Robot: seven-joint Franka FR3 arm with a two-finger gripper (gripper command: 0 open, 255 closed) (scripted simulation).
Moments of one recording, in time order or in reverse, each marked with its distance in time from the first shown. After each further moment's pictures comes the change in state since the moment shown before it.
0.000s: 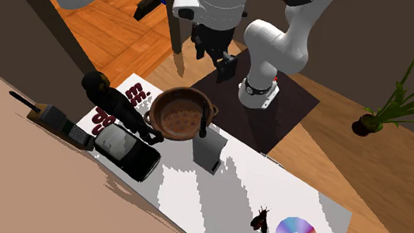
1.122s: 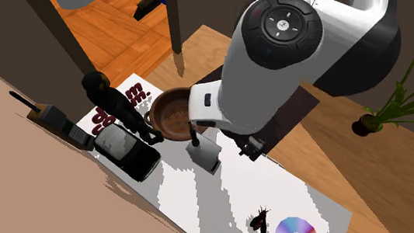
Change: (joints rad) arm 0.110 0.442 0.233 0.299 0.094 0.048 0.182
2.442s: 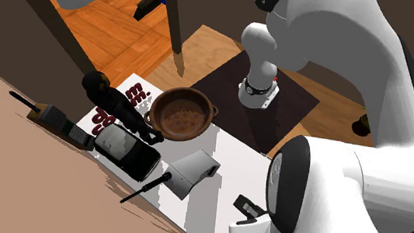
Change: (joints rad) arm 0.142 0.548 0.174 0.458 -0.092 -0.021 0.202
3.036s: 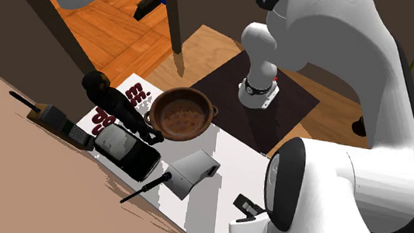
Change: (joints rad) arm -0.002 -0.010 0.000 -0.046 0.004 0.037 0.000
